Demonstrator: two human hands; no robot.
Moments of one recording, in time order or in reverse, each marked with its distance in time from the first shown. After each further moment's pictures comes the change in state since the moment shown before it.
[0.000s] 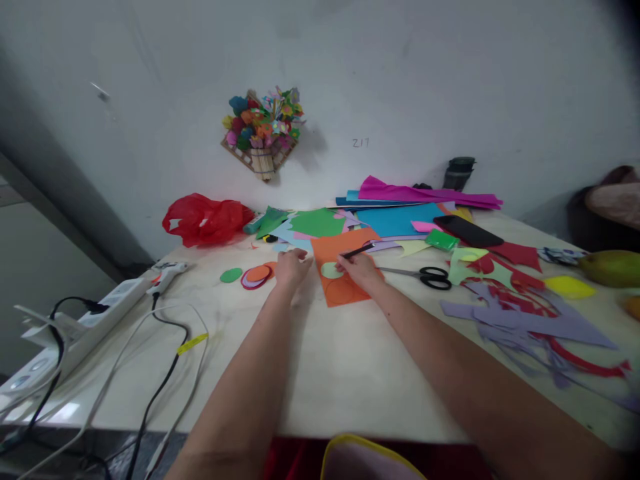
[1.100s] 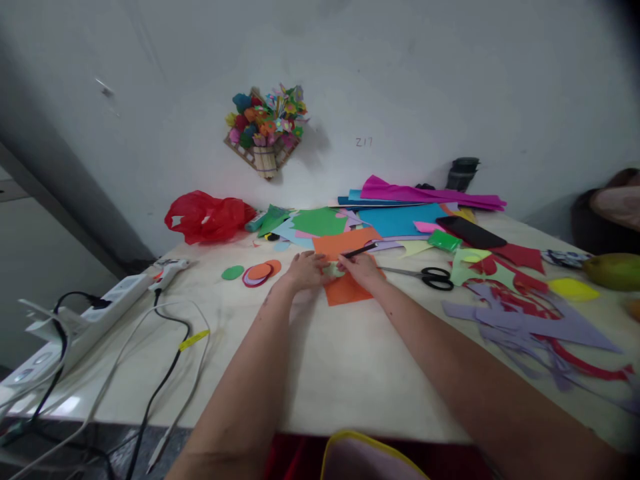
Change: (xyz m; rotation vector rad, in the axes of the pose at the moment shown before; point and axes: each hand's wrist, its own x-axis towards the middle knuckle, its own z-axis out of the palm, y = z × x) left_hand -0.009 0.014 -0.007 0.249 -0.379 0.450; right_hand -0.001 0.001 -0.001 -0.010 -0.024 -0.037
